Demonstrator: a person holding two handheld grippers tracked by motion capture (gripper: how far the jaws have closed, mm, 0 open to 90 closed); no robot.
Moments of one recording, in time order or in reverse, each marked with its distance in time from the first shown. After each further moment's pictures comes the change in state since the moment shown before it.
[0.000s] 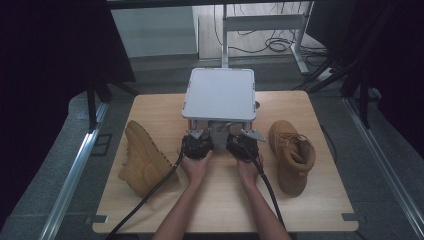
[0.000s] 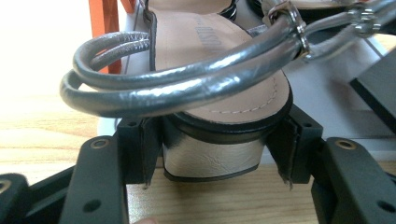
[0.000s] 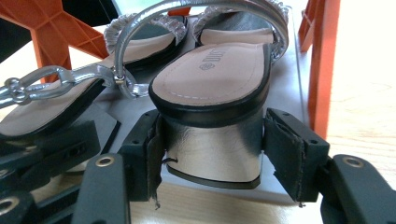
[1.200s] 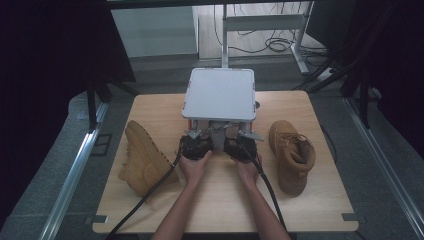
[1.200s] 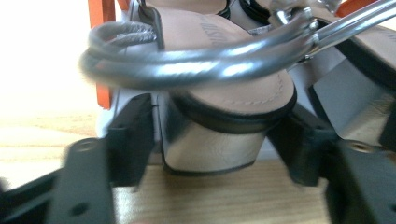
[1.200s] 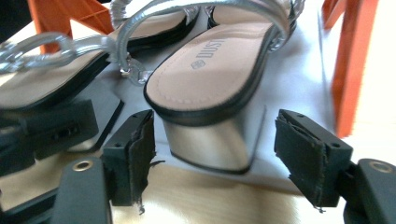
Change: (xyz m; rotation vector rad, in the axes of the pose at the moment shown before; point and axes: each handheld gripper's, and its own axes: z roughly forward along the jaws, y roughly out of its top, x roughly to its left) left arm 0.008 0.000 -0.007 0.011 -0.058 -0.010; right arm -0.004 -0.007 0.002 0.055 0.038 -0.041
